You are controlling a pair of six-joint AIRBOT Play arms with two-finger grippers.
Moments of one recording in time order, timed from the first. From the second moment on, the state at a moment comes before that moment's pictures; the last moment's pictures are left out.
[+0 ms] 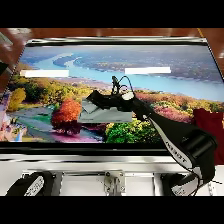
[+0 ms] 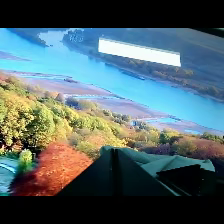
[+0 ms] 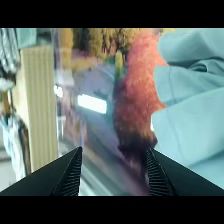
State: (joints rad) left arm 0.21 -0.86 1.40 1.12 -1.13 -1.49; right arm 0.57 -1.74 1.30 -0.13 0.61 1.19
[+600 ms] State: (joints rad) left arm 0.19 -0.87 1.35 1.12 -1.13 -1.48; right arm 0.03 -1.64 1.27 -0.94 1.22 1.47
